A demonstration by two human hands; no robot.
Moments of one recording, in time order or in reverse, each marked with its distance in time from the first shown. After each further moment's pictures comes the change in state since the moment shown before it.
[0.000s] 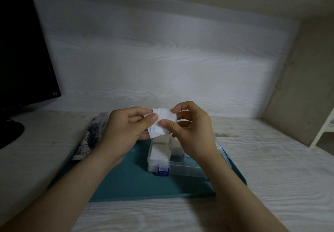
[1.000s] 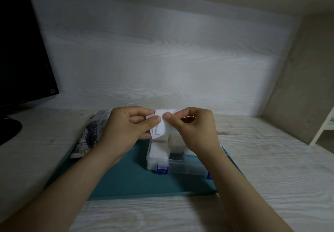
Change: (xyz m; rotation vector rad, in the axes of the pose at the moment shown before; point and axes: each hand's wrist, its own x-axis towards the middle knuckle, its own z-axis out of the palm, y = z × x) left_hand 0.002 -0.007 -0.001 0.087 -0.033 0.021; right_hand 0.002 -0.002 -0.006 -0.100 0.063 0.140
